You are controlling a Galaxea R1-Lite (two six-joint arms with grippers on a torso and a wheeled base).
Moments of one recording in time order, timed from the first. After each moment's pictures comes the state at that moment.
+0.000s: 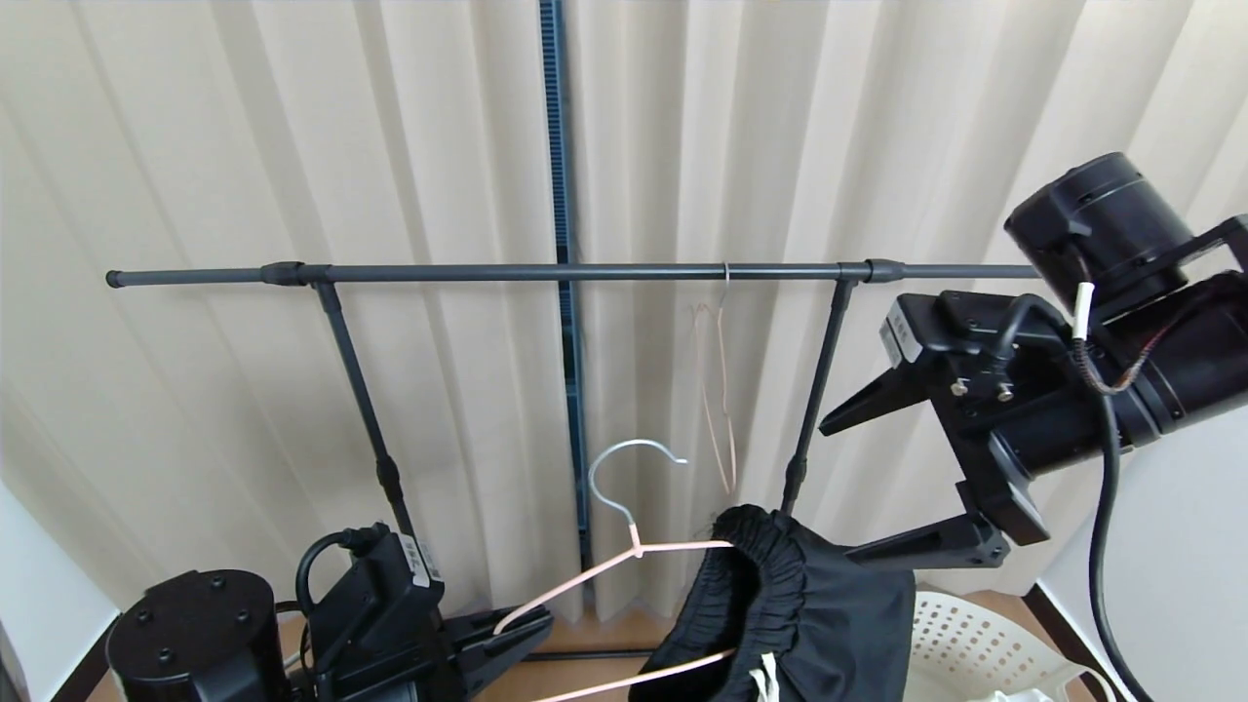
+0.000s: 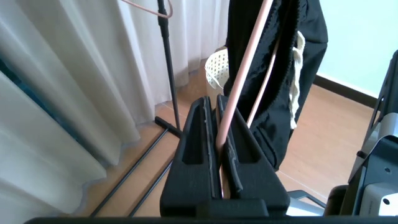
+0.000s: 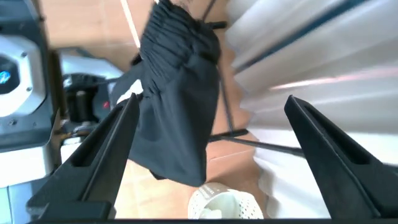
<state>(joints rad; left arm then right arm) -0.61 1.83 0.00 -1.57 -0.33 0.10 0.43 1.66 -1.41 0.74 0.50 -0.85</state>
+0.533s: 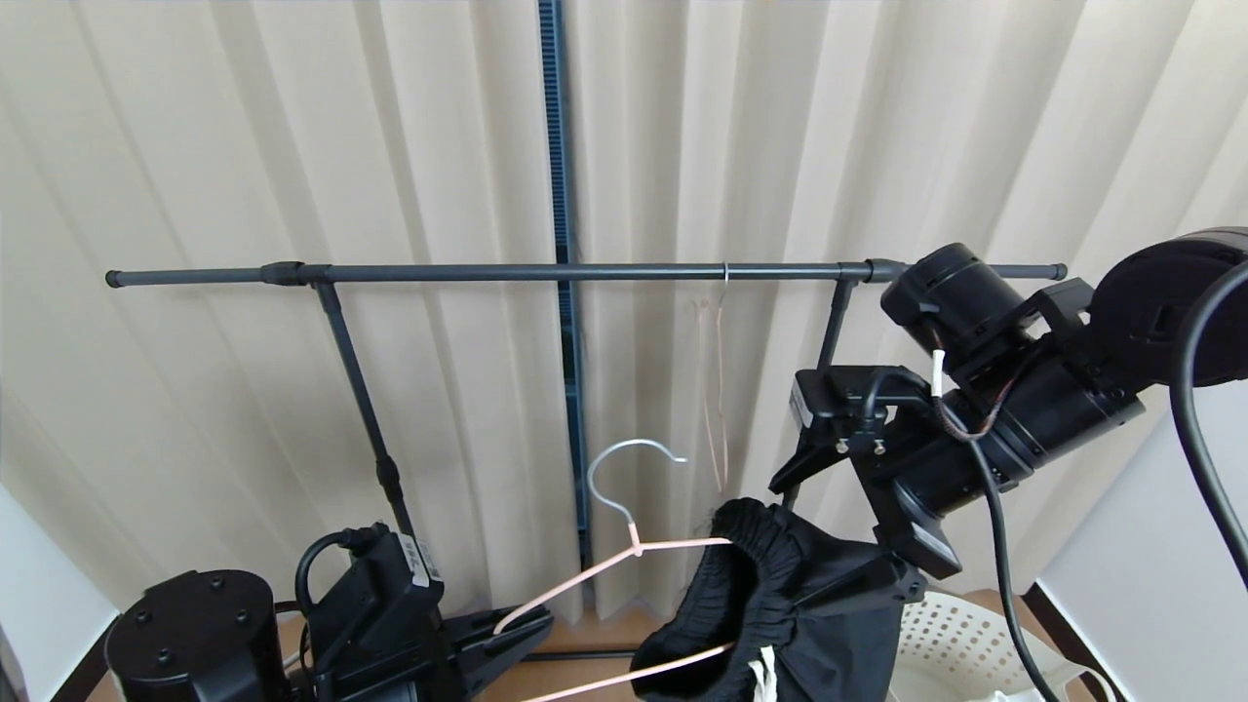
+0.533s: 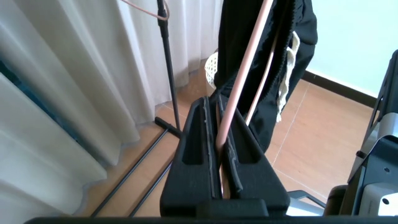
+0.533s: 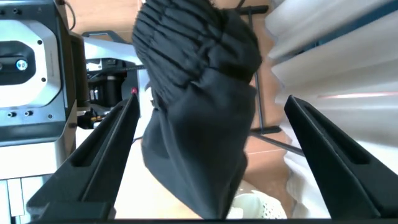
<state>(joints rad) -0.61 1.83 0.00 -1.57 -0.33 0.10 0.48 1.82 -1.40 0.74 0.51 -0.85</state>
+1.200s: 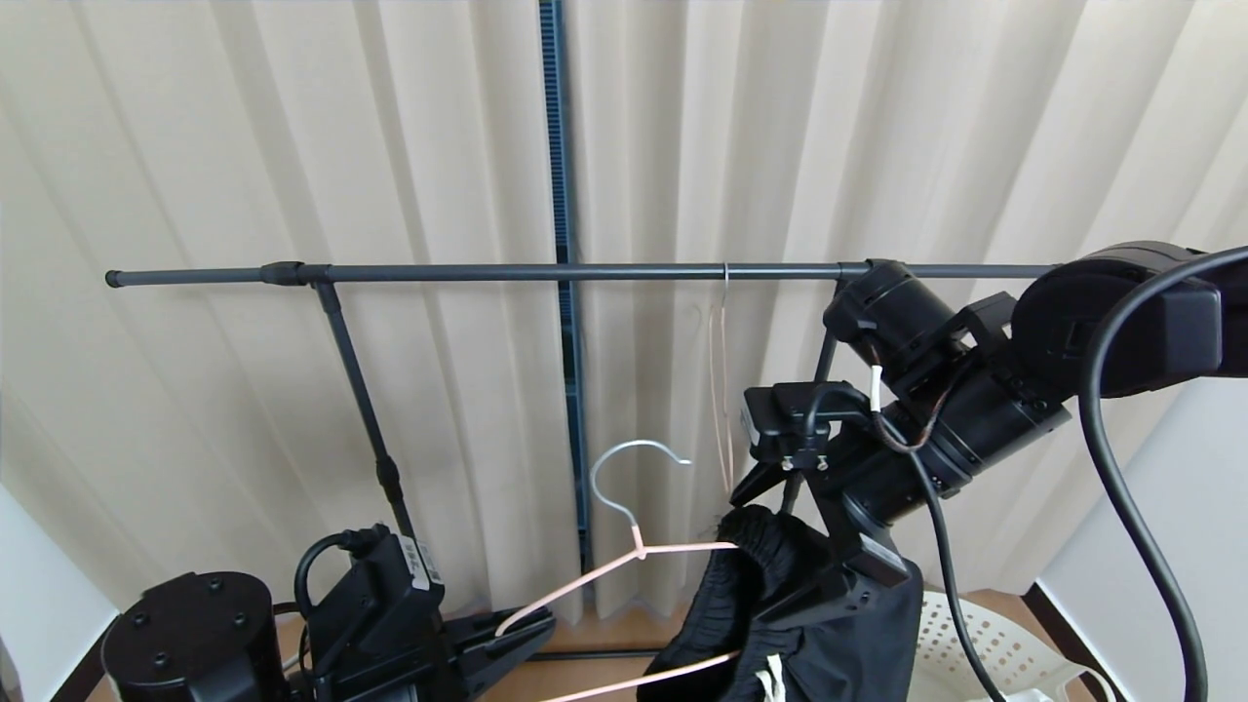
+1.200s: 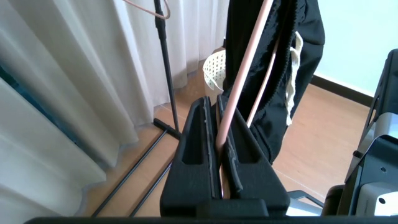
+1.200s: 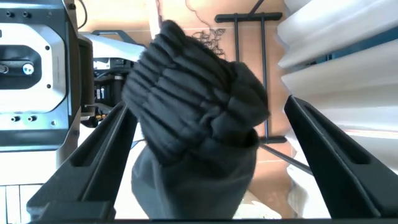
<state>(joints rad) -0.62 1.82 0.00 -1.57 -0.33 0.10 0.54 1.89 -1.45 0.73 0.51 -0.85</state>
